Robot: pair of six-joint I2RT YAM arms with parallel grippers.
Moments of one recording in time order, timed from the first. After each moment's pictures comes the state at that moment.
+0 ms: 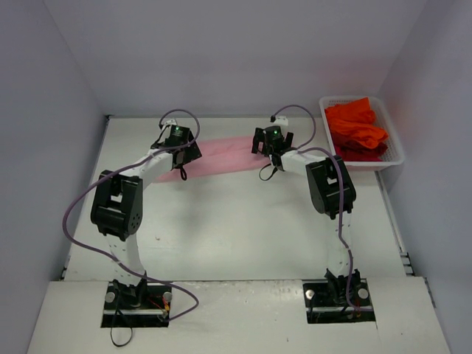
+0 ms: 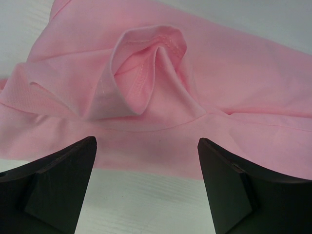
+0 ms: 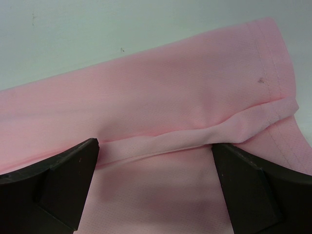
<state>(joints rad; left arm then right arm) -0.28 1.90 1.38 -0.30 -0.27 -0.63 0.37 2.25 1.48 0.17 0.30 0.36</state>
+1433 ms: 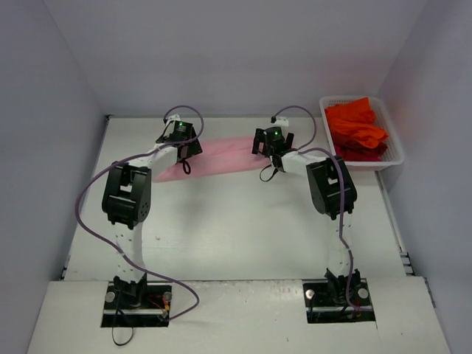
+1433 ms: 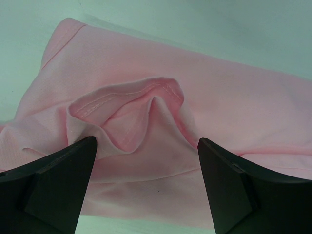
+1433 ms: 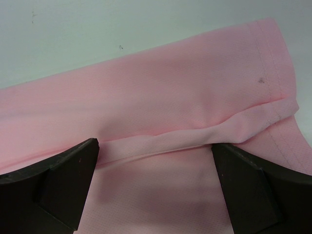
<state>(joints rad) -0.27 2.05 1.51 -0.27 -0.31 -0.56 0.37 2.23 1.45 0.19 0.30 0.36</state>
